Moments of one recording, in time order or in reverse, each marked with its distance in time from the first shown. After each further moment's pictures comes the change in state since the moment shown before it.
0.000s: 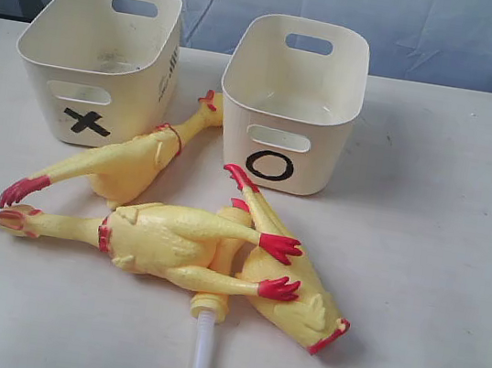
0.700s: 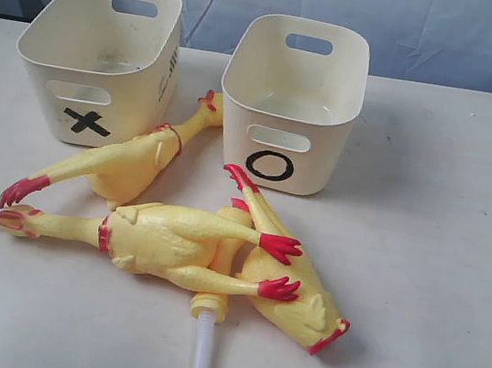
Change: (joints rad) left arm 0.000 0.000 0.000 0.000 0.000 0.000; right arm 0.000 -0.004 0.003 0.038 -0.809 0.124
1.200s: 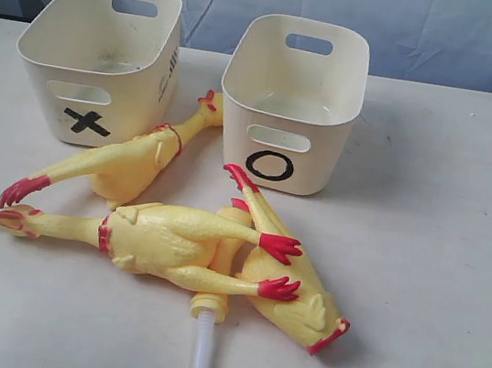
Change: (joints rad) left arm 0.000 0.000 0.000 0.000 0.000 0.000; right arm 0.000 0.011 -0.445 -0.608 -0.114 0.317
